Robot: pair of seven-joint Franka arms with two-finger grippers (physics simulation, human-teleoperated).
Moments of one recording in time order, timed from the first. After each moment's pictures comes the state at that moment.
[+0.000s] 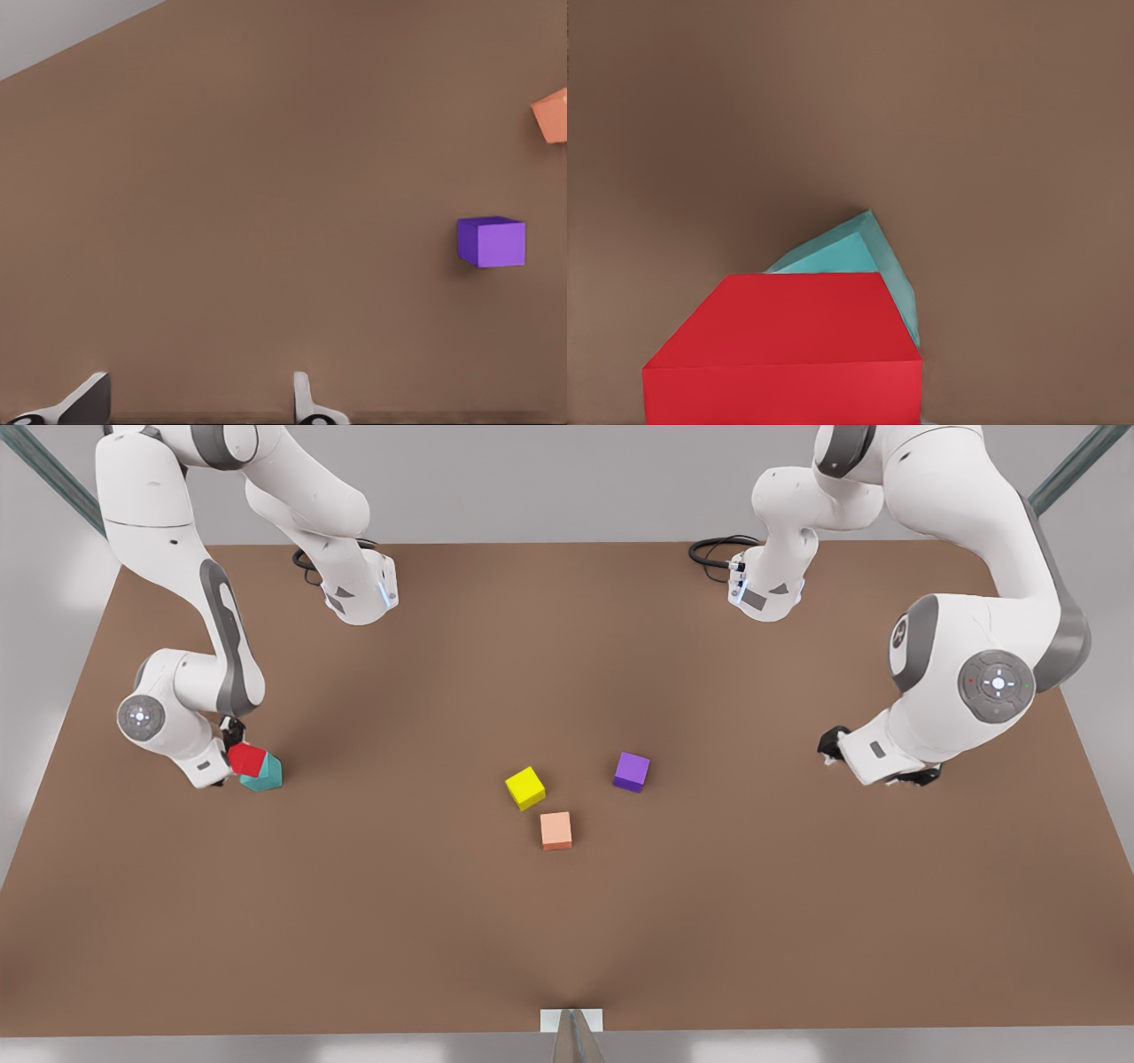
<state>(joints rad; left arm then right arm) -0.16 0.33 0.01 -1.29 0.06 1.48 0.24 -0.33 0.22 0.04 -2.26 -0.24 2.33 -1.42</state>
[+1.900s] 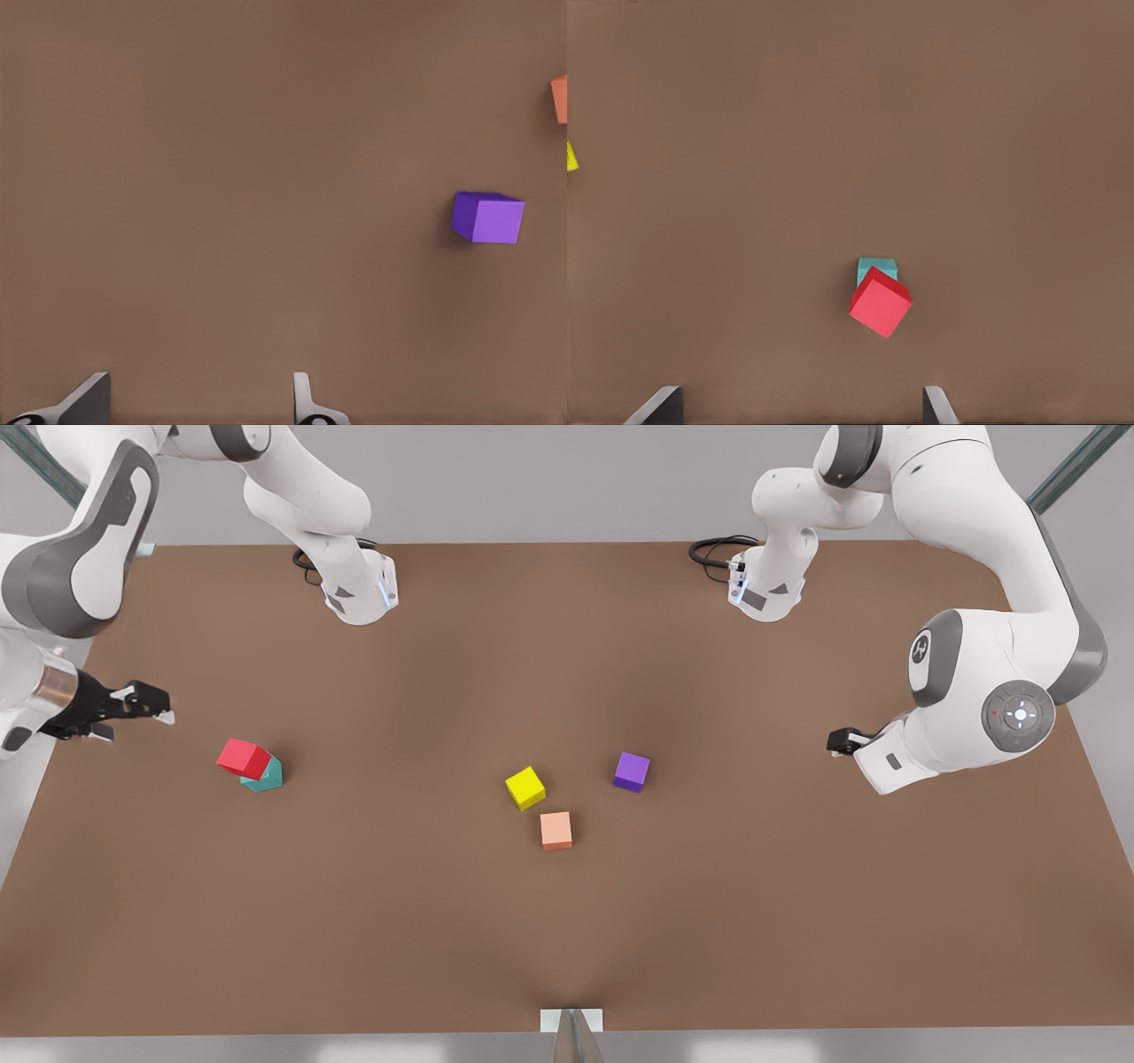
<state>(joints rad) -0.12 0.36 0.01 -1.26 0.03 1.37 0.18 -0.24 0.19 0.09 -1.32 -0.01 1.37 -0.41</state>
